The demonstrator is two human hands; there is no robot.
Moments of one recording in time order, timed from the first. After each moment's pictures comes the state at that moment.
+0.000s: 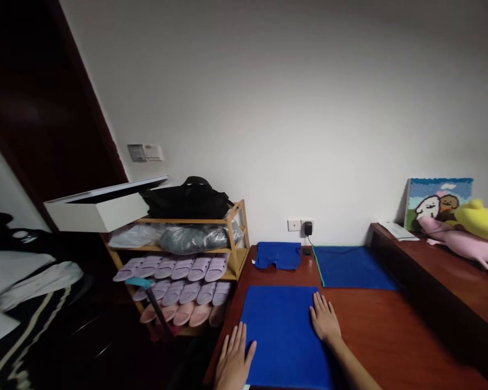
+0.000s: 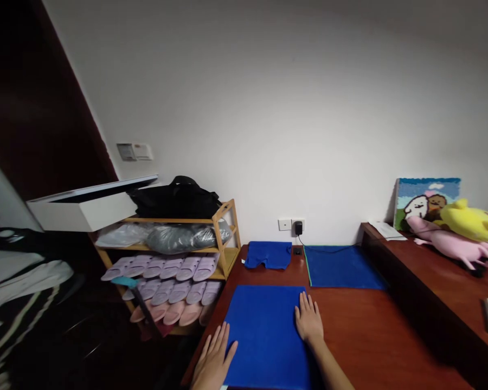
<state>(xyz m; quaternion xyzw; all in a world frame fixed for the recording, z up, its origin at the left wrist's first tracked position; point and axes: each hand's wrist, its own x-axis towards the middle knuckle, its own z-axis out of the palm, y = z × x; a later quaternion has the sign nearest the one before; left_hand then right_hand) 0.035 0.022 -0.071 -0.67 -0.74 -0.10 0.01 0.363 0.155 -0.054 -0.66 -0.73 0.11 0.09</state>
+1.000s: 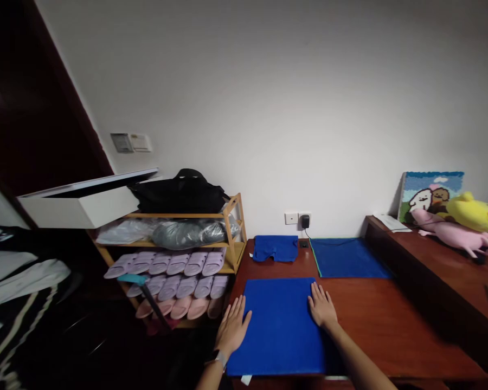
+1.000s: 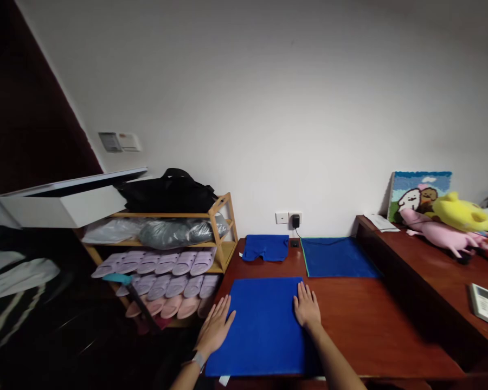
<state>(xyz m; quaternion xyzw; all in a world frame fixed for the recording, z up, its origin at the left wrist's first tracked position) 0.005 0.084 -0.054 -0.70 -0.71 -0.08 -0.02 0.362 0.157 -0.045 -0.68 -0.73 0.11 0.05</state>
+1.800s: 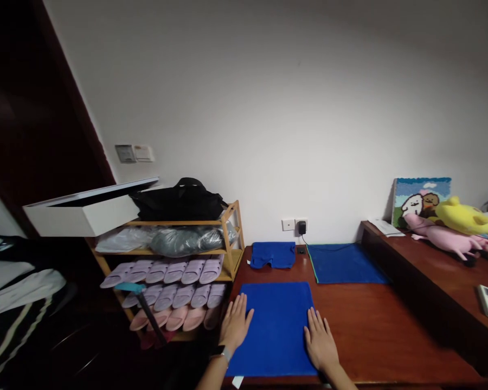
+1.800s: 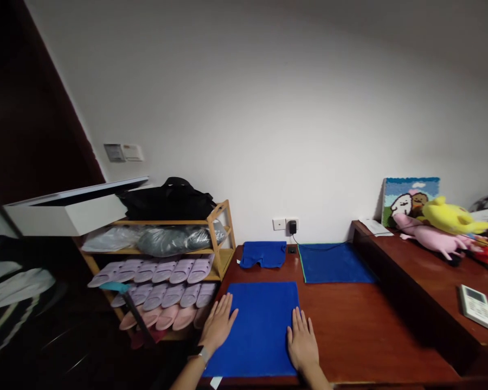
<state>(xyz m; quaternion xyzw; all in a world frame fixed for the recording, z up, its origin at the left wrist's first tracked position) 0.036 0.099 -0.014 -0.71 -0.71 -0.07 0.00 0.351 0.077 -0.051 -0.65 -0.74 0.10 0.08</state>
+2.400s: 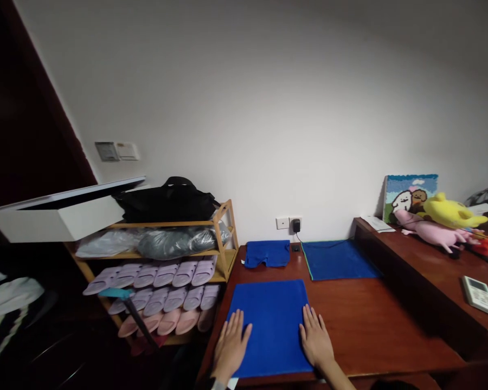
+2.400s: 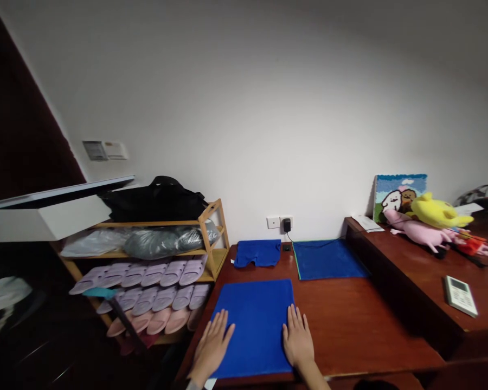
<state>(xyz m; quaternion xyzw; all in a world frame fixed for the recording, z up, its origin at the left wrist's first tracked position) 0.047 0.067 -0.055 -0.69 -0.72 -0.08 -0.03 0.354 0.076 -0.044 -0.65 -0.74 0.12 0.09</state>
